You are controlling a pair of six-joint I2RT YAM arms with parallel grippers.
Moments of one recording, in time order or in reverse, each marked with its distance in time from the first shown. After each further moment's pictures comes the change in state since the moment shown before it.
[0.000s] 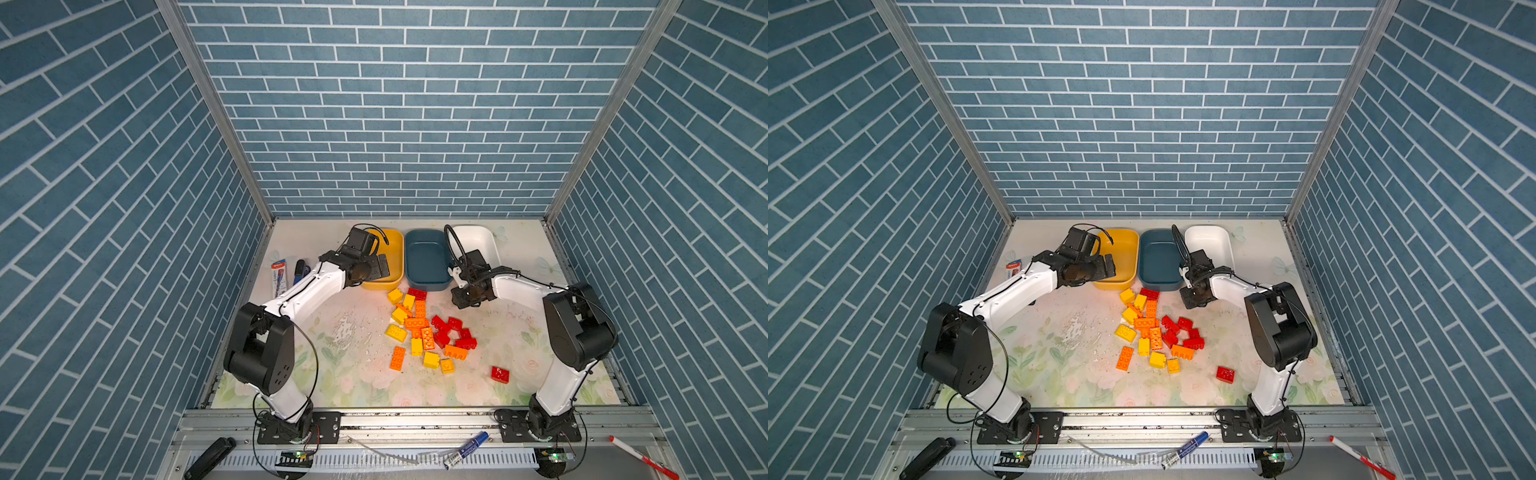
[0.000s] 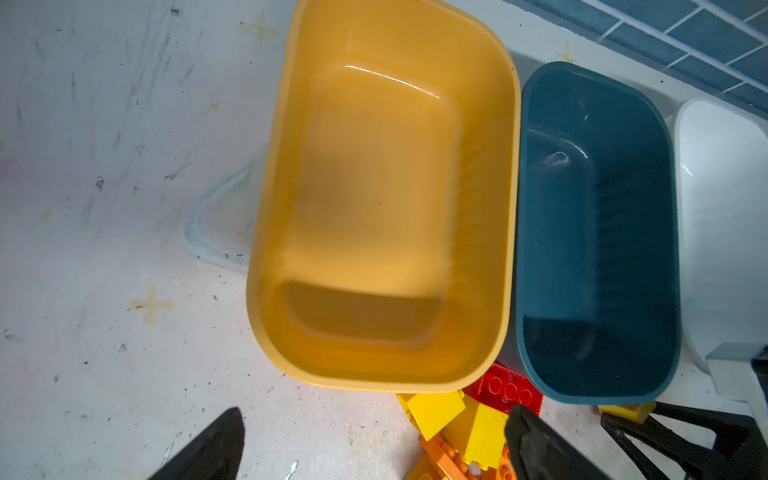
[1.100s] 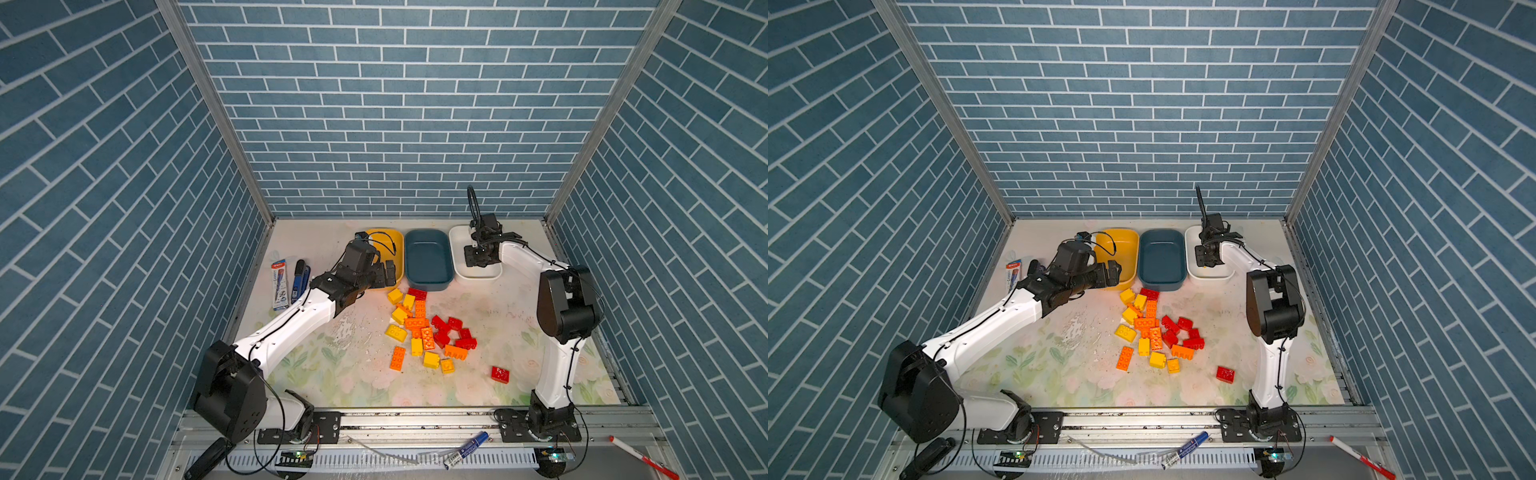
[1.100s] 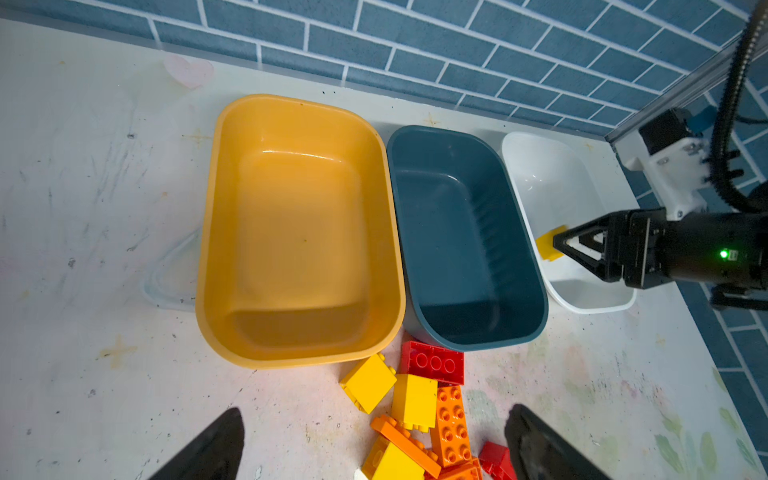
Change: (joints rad) left arm -0.104 -0.253 -0.213 0.217 -0.023 0.088; right arm -0.167 0.255 0.492 -0.098 0.146 0.088
